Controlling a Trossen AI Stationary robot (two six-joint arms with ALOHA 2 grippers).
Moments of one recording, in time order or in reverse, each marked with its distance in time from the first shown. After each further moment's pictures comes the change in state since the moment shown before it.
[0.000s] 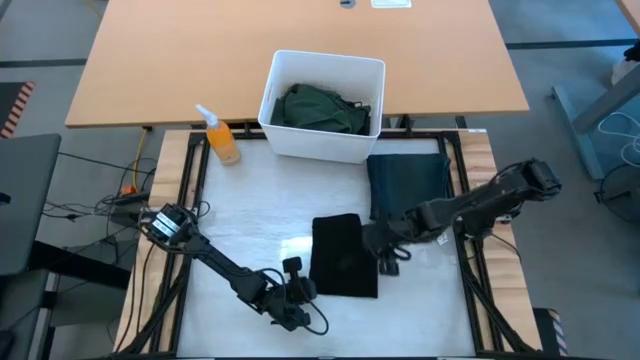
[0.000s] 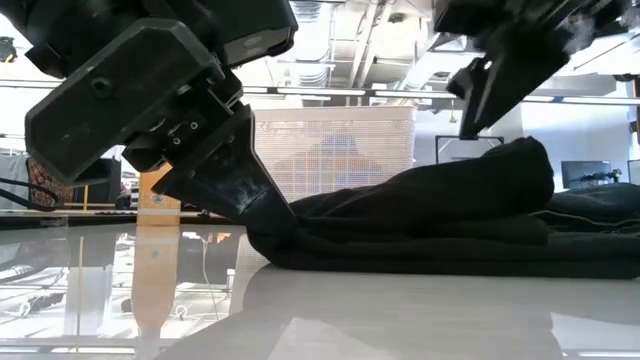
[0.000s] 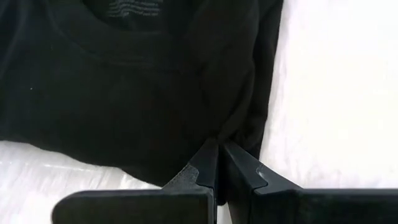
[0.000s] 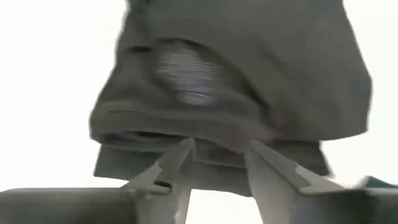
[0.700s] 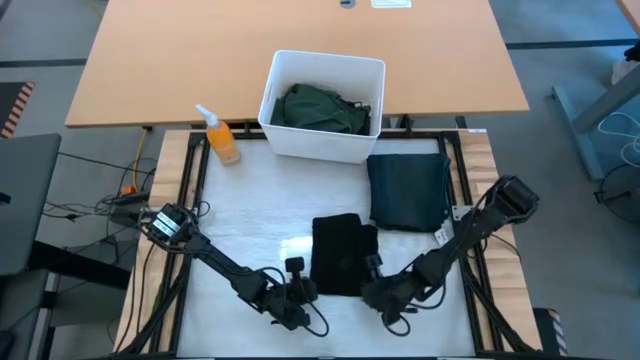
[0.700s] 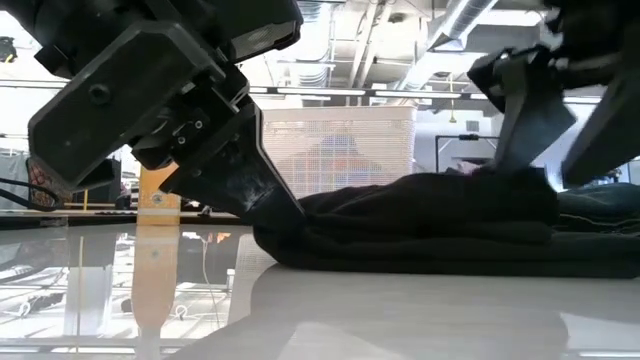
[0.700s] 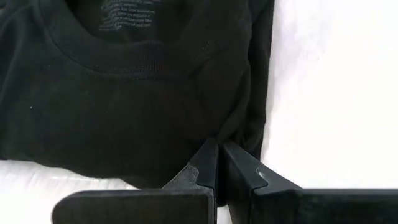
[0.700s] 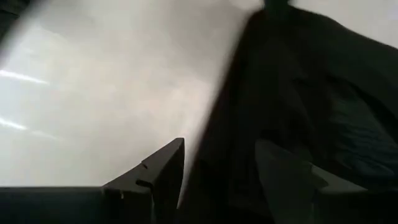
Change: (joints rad) left arm 0.009 0.001 0.000 0.031 -0.001 0.082; right arm 0.359 0.287 0.000 0.331 0.280 -0.046
